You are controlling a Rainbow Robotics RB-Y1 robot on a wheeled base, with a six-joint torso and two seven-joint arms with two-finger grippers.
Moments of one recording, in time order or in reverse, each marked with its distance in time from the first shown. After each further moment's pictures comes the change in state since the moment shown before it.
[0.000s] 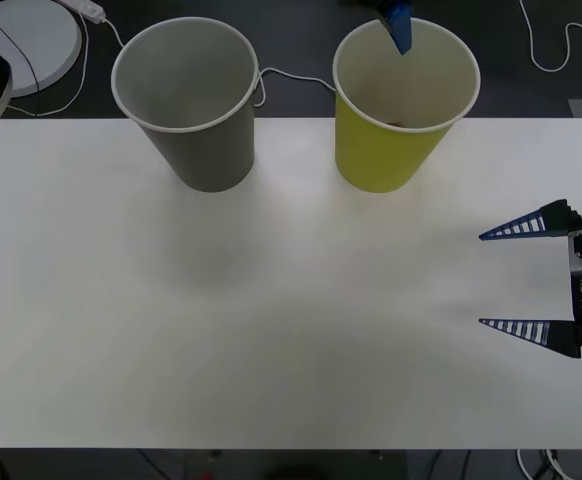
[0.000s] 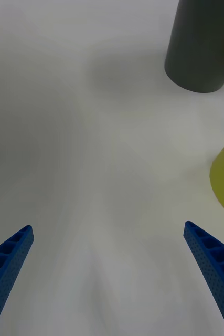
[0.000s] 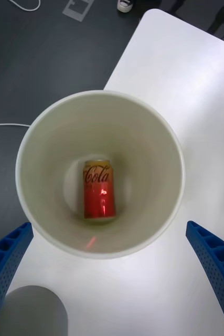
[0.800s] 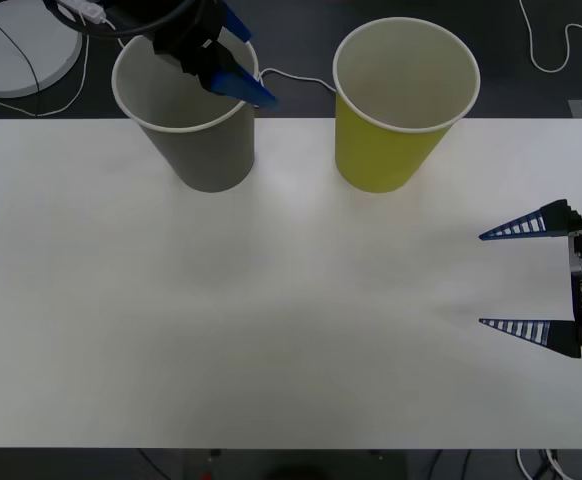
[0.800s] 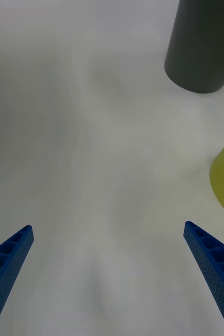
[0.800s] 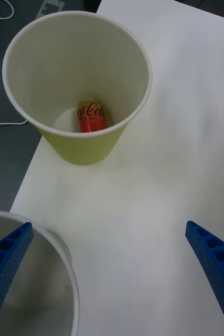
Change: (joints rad) right arm 0.000 0.000 0.000 0.000 0.000 0.000 0.000; left arm 0.497 0.382 0.399 -0.658 -0.023 -0.191 -0.097
